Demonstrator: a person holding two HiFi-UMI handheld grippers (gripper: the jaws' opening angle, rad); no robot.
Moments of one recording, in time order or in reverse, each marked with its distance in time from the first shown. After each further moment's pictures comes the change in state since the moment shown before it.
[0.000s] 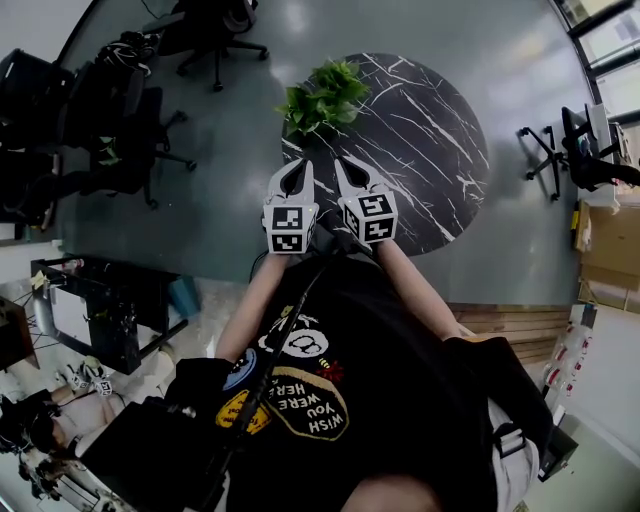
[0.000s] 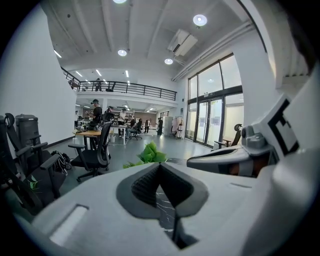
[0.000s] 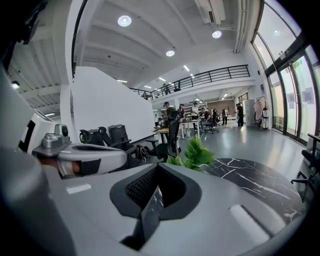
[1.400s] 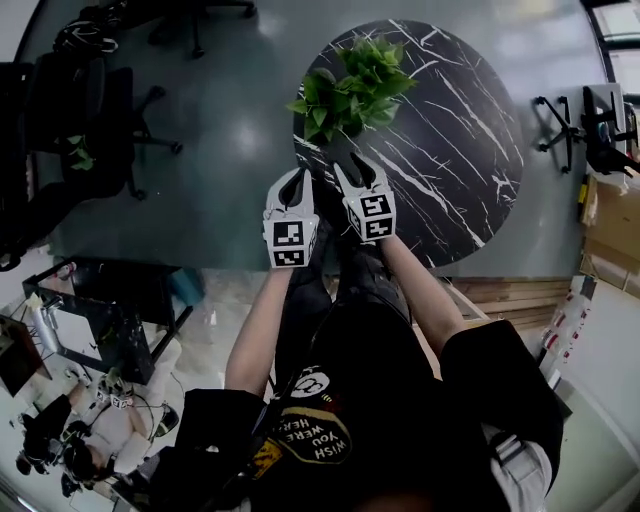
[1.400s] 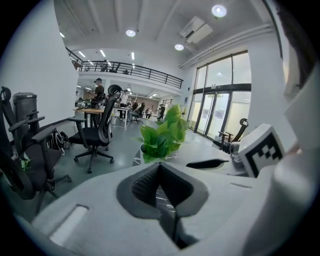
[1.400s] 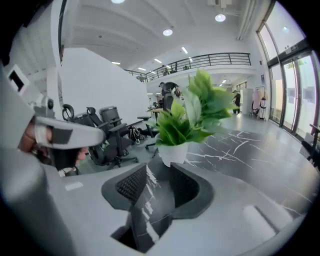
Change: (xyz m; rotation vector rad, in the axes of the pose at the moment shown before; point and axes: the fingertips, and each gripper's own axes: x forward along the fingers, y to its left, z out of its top) left arm 0.086 0.106 -0.135 -0.094 0.159 -0.019; right arm 0.165 -0.038 -0.151 0.012 0.192 -0.065
